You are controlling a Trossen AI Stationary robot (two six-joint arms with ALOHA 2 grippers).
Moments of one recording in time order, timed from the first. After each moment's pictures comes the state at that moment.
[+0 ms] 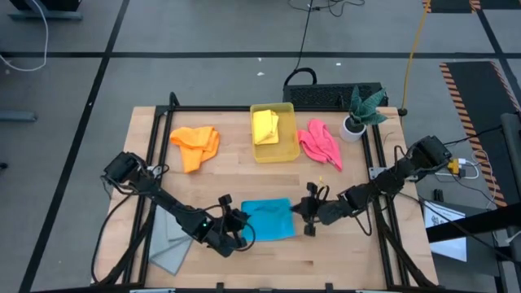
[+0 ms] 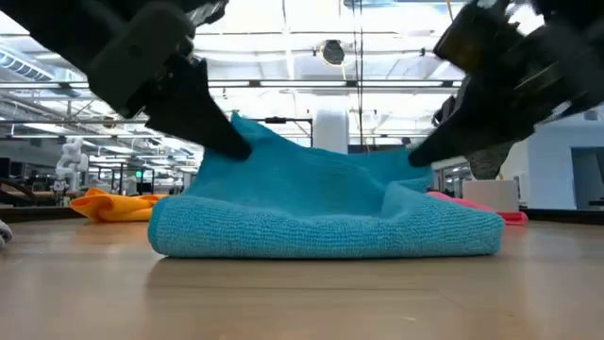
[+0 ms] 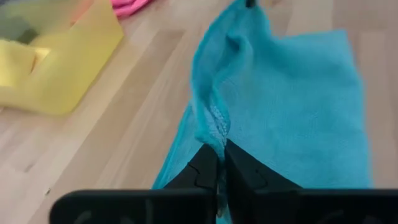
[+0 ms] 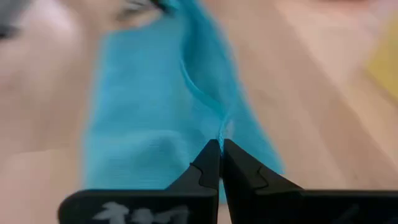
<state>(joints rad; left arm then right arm) -0.59 1.83 1.00 -0.13 -0.81 -0.57 0.48 1.53 0.52 0.37 0.47 0.36</state>
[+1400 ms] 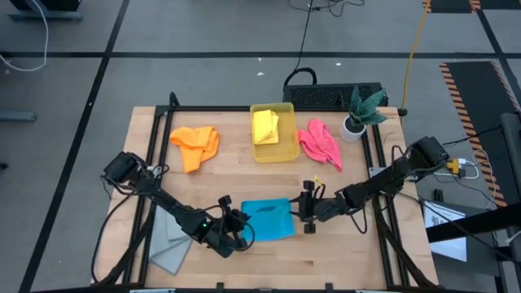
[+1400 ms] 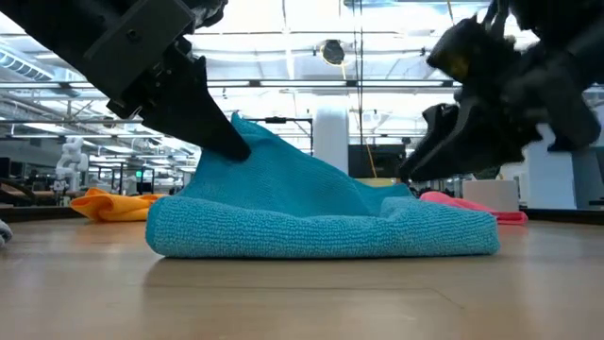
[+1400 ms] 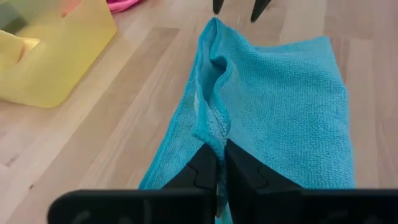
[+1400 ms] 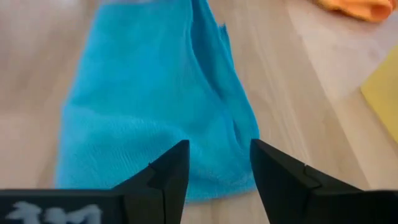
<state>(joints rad) -0.59 1.83 1.00 -0.12 -0.79 -0.62 0.44 1.56 0.52 0.36 0.44 0.16</state>
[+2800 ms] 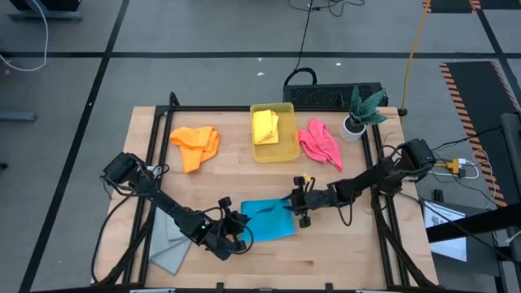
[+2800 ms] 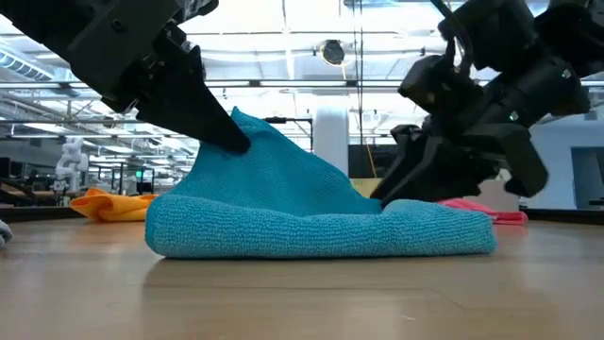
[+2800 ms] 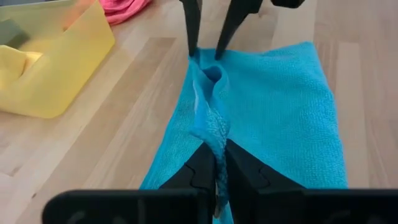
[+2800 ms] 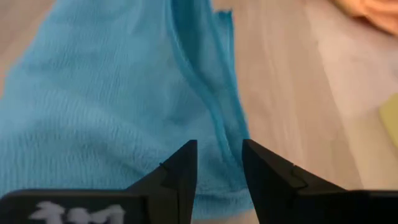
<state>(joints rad) -0.61 1.83 1.00 -0.10 -0.81 -0.58 0.30 1.68 0.52 0.52 0.27 -0.07</state>
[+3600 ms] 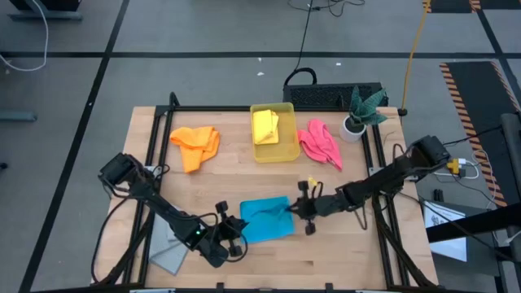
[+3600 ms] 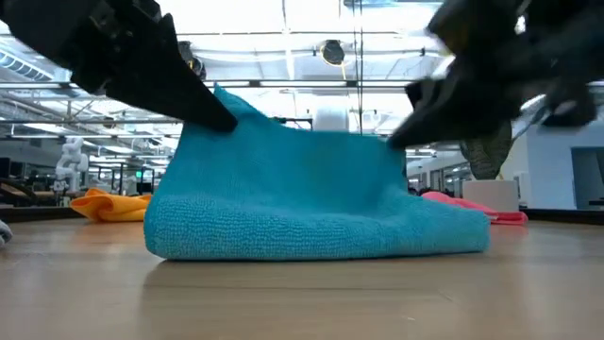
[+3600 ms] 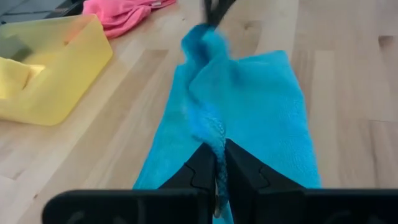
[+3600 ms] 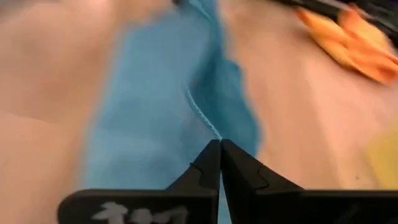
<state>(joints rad) -0.67 1.82 1.00 -0.09 -0.87 -0.58 0.41 1.54 0.52 0.48 0.32 -0.06</state>
